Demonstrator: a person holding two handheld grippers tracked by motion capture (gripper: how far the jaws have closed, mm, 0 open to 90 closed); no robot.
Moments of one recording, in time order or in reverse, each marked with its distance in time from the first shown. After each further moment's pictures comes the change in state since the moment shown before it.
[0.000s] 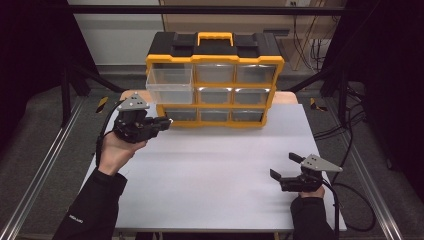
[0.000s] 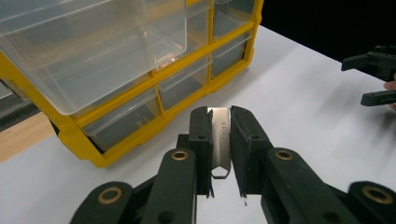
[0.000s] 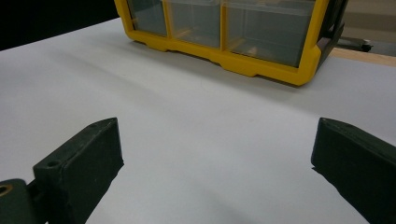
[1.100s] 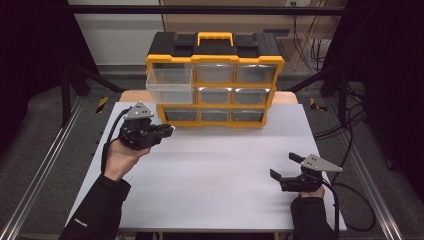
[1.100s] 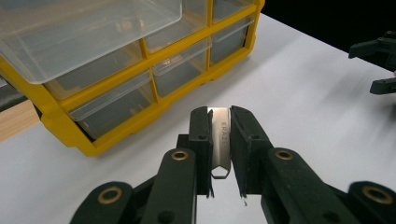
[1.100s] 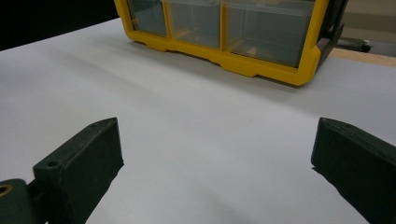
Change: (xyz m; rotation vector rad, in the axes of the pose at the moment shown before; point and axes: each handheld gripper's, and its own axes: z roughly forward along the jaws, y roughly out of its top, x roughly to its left) left arm -0.003 -0.020 0.016 0.019 -0.002 -0.015; right arm 0.000 0.000 0.000 -0.001 0.001 -0.001
